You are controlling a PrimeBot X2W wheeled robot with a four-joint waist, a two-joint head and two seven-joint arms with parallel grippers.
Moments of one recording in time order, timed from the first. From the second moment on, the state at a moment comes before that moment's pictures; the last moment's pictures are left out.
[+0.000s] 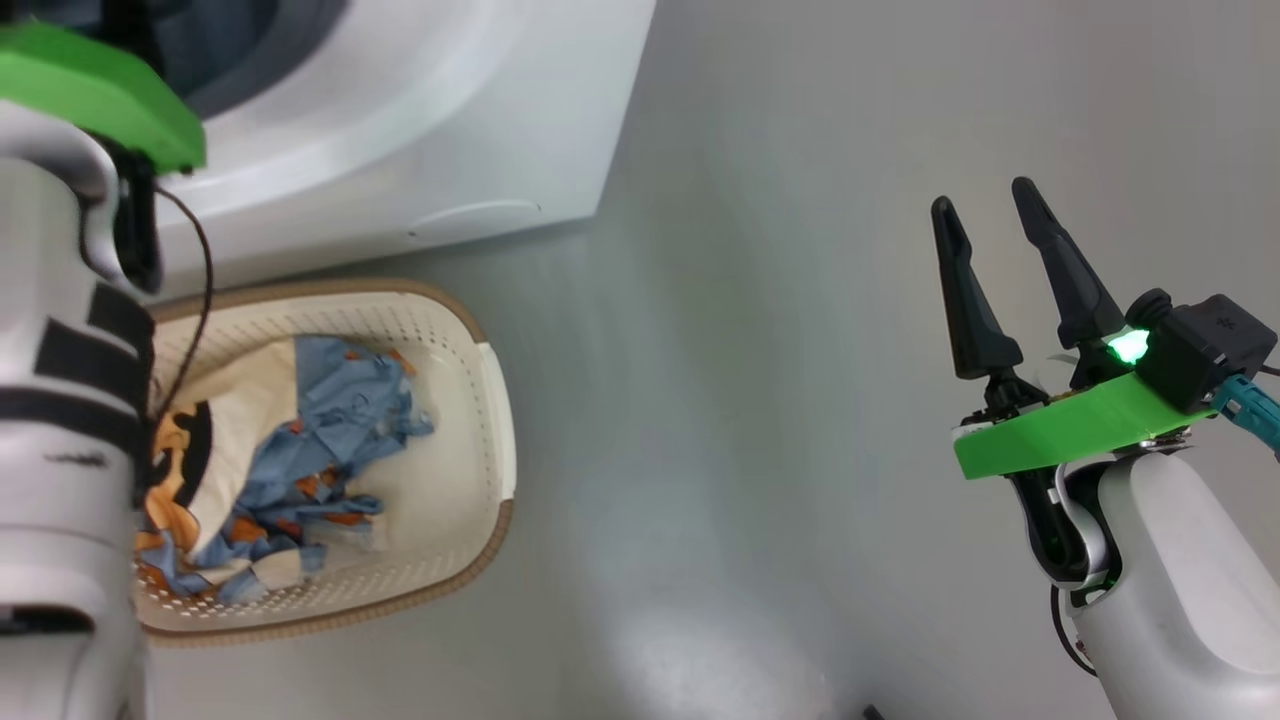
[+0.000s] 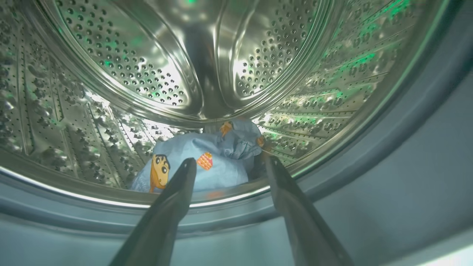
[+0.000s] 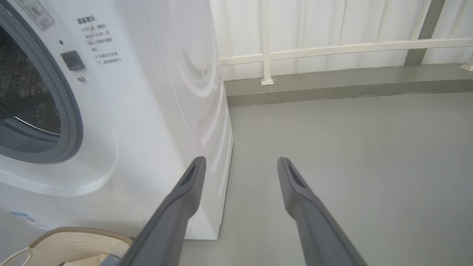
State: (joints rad) left arm -1.29 0.22 -0.16 1.19 -0.36 -0.05 -0.25; right arm -0.45 -0.16 0.19 0.21 0.40 0.12 -0.25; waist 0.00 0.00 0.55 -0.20
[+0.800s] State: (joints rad) left arm -0.72 0.16 -0.09 0.84 -0.36 -0.09 -0.26; right arm -0.31 -0.18 0.21 0.30 0.42 0.12 -0.25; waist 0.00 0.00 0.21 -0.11
